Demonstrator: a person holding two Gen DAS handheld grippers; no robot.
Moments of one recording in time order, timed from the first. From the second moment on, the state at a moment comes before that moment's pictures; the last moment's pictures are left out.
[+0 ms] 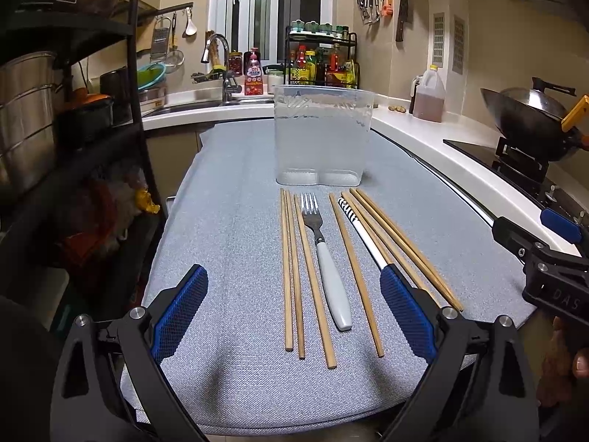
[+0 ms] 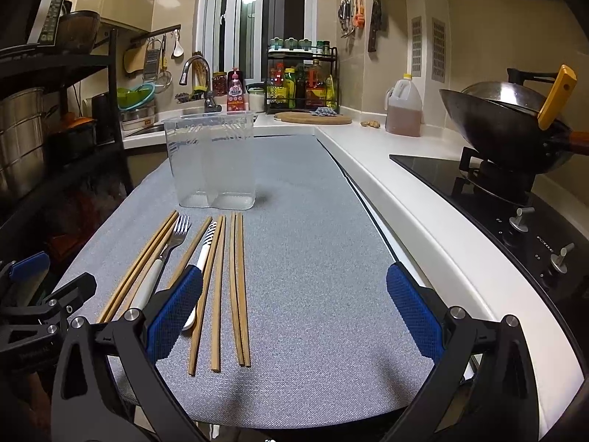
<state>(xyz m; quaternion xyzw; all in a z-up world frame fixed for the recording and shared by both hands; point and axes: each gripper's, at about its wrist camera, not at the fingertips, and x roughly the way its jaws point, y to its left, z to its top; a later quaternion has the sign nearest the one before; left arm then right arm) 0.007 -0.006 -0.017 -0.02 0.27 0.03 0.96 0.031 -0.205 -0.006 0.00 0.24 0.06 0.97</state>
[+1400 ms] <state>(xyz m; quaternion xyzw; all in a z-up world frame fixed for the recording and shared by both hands) 0.006 -0.001 -0.020 -0.03 0.29 0.02 0.96 0.048 -0.204 -0.025 0.00 0.28 0.08 0.96</state>
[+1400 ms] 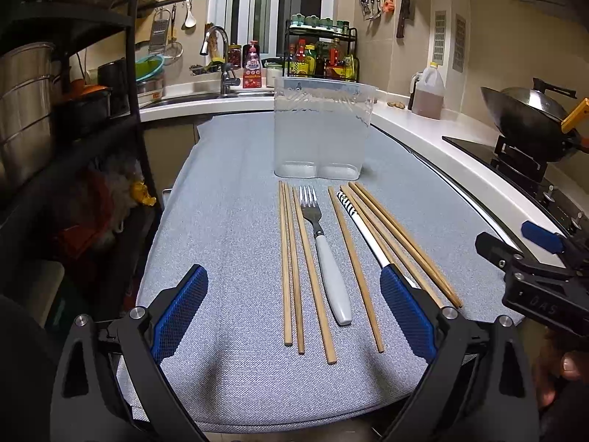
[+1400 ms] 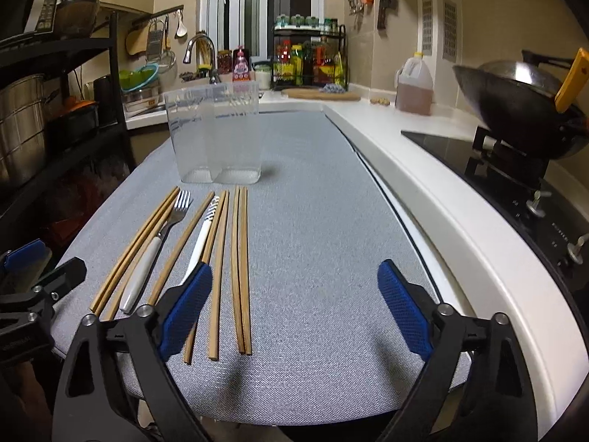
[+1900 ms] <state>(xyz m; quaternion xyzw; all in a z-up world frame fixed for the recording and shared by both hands) 0.034 0.017 -0.058 -0.06 0.39 0.03 0.92 0.083 -0.193 -0.069 0.01 0.38 0.15 0.91</state>
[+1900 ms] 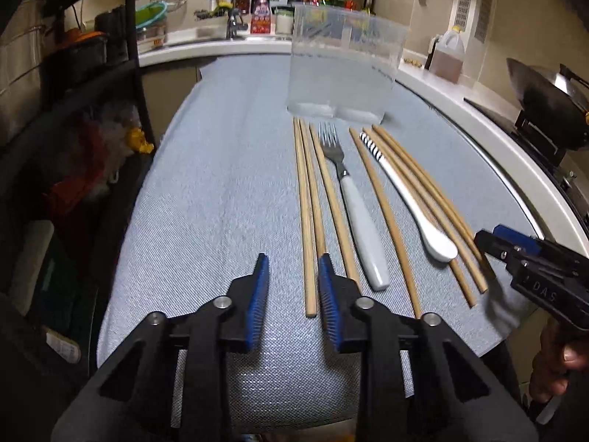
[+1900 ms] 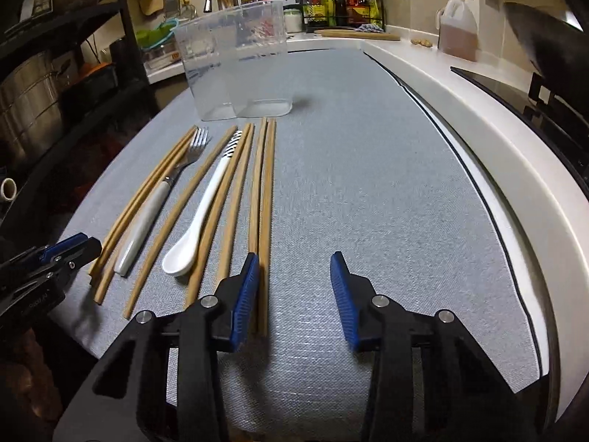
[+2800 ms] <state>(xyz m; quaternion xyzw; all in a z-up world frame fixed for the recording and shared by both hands) 0.030 0.008 -0.059 -0.03 0.39 0.02 0.92 0.077 -0.186 -0.064 -0.02 0.38 0.18 0.91</state>
